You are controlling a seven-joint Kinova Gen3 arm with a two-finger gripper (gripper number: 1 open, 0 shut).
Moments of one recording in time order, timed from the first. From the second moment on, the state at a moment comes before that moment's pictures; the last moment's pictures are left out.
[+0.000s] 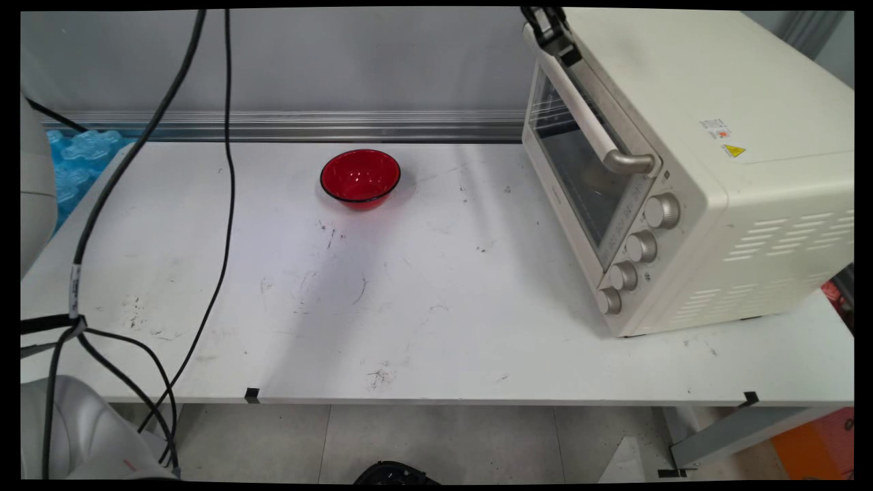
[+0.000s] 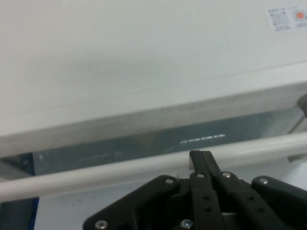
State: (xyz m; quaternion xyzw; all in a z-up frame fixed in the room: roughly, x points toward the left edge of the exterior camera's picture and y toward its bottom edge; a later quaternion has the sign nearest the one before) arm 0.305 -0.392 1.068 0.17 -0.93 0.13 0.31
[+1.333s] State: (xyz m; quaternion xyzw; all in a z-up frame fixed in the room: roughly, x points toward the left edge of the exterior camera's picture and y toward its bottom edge) arm 0.273 -0.426 1.006 0.21 -0.92 0.12 0.32
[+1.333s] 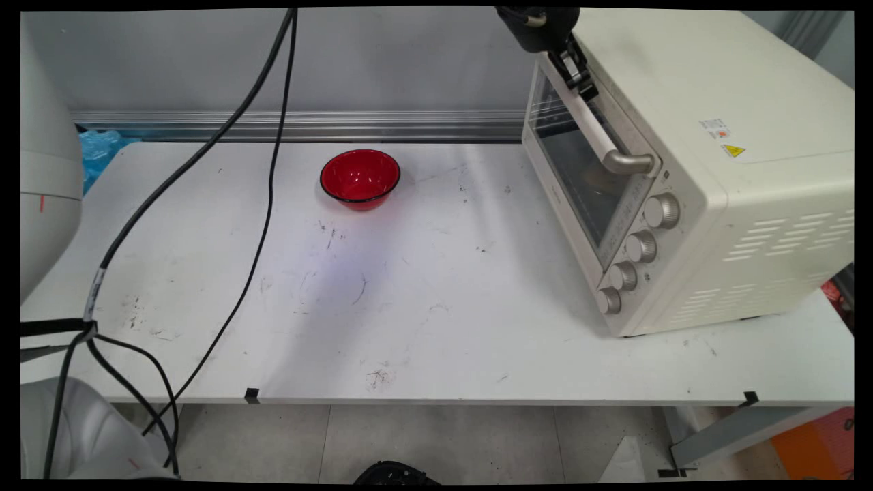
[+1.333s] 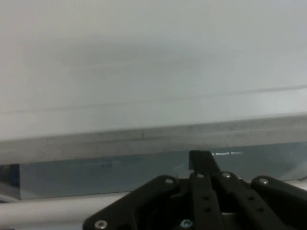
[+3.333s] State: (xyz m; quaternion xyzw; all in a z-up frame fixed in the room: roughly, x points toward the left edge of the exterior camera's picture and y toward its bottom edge) arm 0.370 -0.383 0.955 0.24 -0.93 0.10 0.26
